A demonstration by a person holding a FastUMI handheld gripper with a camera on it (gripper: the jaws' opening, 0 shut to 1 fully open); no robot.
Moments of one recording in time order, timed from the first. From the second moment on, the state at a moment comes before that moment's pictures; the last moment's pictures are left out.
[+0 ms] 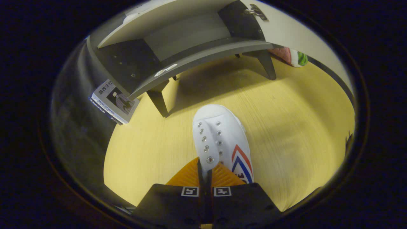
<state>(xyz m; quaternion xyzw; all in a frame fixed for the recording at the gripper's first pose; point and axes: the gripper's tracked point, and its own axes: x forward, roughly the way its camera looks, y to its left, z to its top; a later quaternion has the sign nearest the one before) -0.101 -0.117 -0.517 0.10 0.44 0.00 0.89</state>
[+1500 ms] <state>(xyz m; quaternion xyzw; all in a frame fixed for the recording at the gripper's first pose) -0.053 -0.085 -0.174 0.05 0.16 -0.06 0.98</state>
